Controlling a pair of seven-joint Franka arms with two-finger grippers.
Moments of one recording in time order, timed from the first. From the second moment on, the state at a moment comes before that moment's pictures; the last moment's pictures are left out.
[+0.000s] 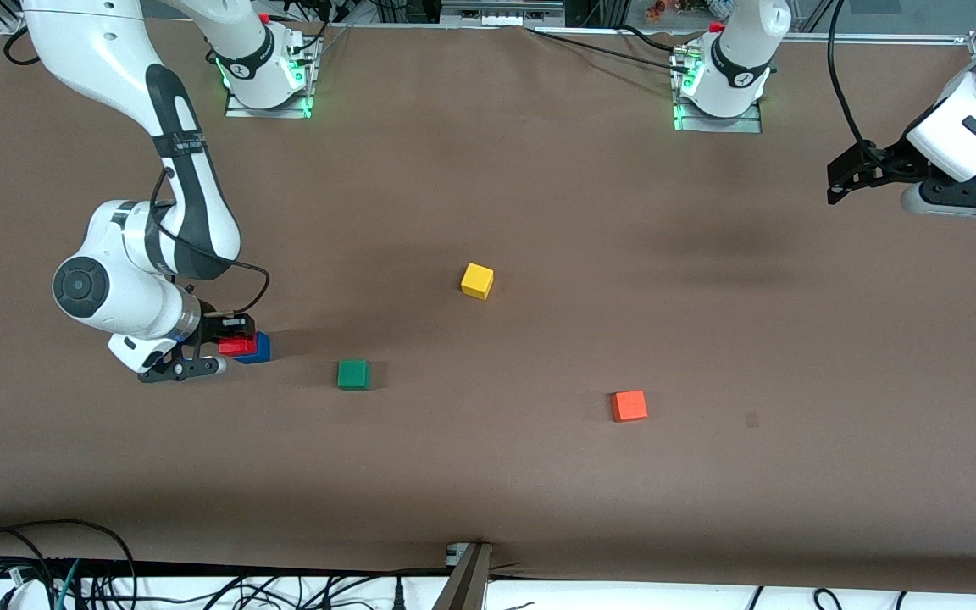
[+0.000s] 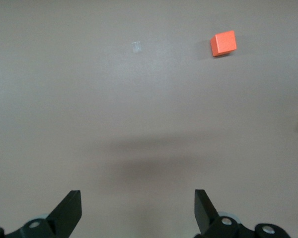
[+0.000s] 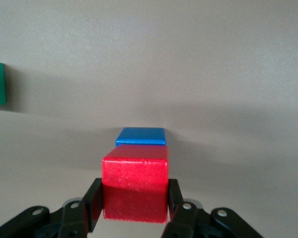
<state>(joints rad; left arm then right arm) -0.03 -0.06 -0.04 -1.69 0.01 1.59 0.00 0.38 0.52 -0.32 -1.79 0.24 2.20 -0.19</state>
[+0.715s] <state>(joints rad) -0.03 -0.06 -0.04 -1.69 0.01 1.59 -0.01 0.38 0.51 -0.32 -1.69 0.24 2.12 -0.19</state>
